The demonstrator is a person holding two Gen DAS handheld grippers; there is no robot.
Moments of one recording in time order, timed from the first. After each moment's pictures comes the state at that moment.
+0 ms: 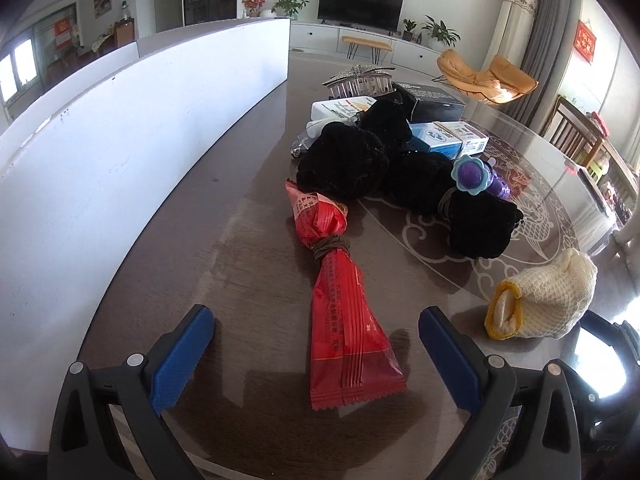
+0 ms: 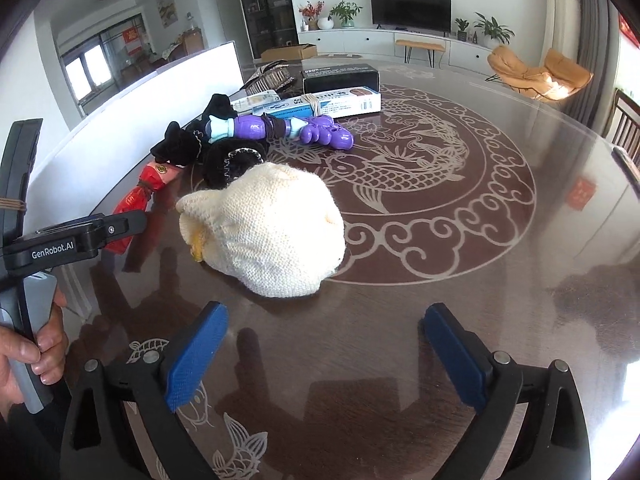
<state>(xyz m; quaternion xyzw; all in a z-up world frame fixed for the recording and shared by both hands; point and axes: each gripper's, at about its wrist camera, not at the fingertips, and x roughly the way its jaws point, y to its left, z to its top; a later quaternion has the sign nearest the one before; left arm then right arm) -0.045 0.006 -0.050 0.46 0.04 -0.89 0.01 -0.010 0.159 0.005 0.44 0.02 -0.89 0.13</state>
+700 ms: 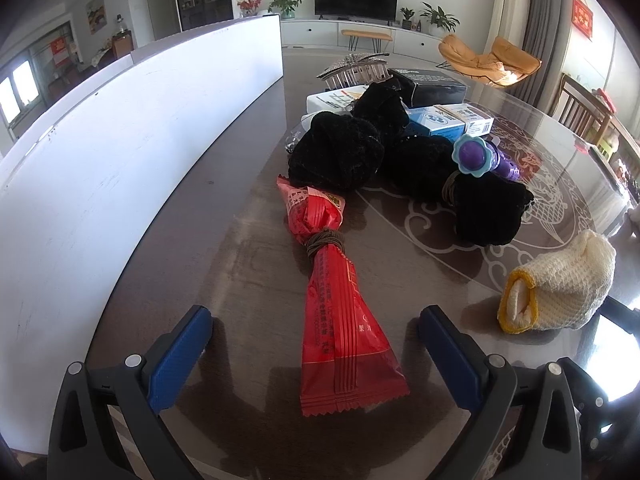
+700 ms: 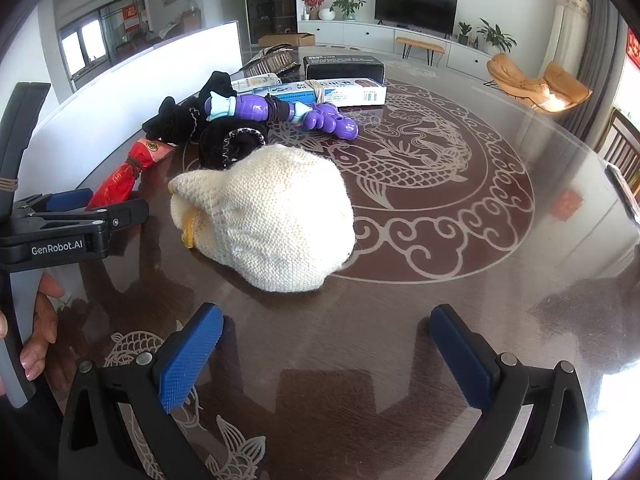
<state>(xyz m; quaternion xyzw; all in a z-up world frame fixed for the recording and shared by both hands) -0.047 0.013 -0.053 0.46 0.01 -0.89 0.02 -0.015 0.145 -0.003 0.45 0.06 -0.88 0.11</state>
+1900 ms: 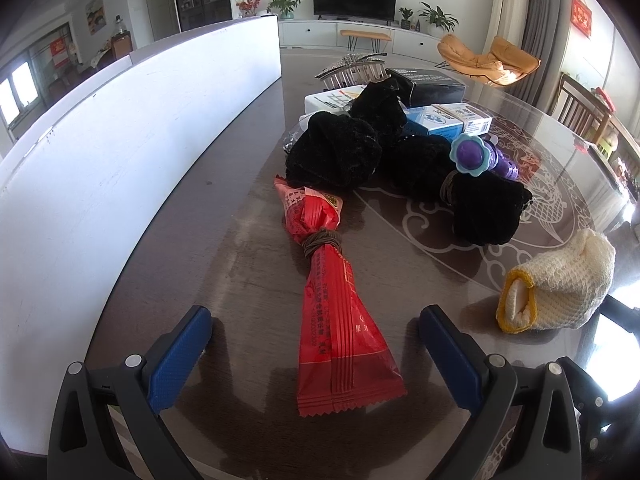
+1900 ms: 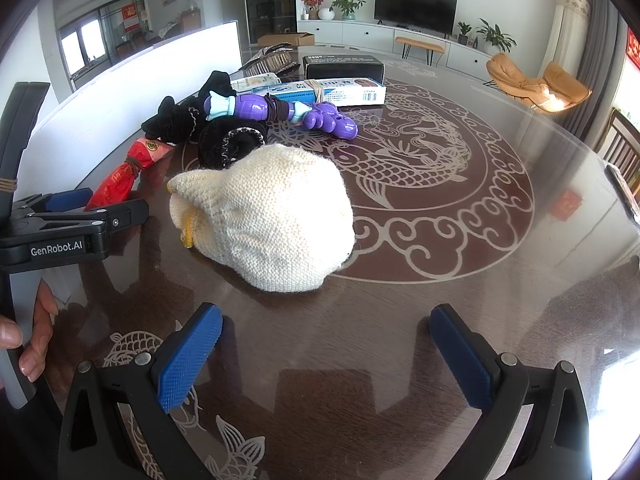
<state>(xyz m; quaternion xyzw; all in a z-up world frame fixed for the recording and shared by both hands) -0.046 0.015 -0.053 0.46 0.01 -0.89 0.01 -0.016 0.145 -0.002 0.45 0.06 -0.88 0.11</state>
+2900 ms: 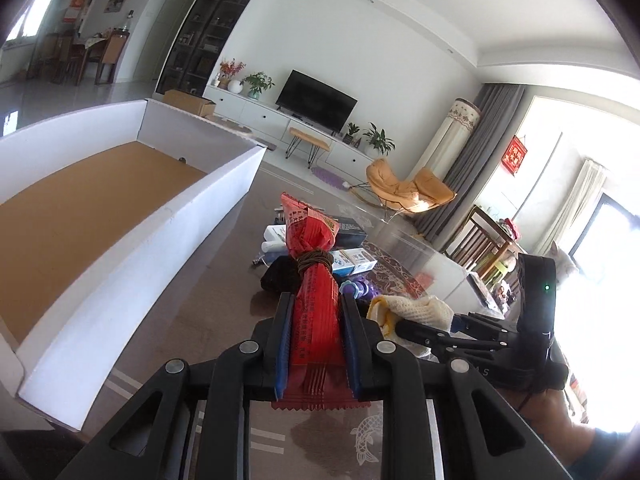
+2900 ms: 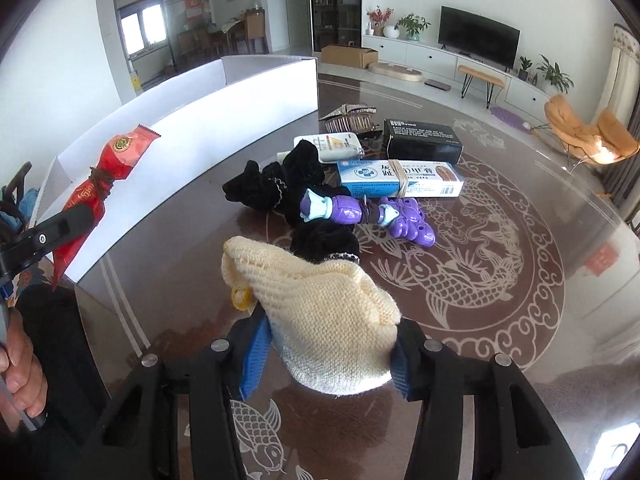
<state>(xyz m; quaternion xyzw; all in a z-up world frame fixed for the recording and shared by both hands) 0.049 -0.069 0.061 0.27 0.22 -0.93 -0.11 -0.040 0.096 0.076 0.42 0.09 -0.88 0.22</state>
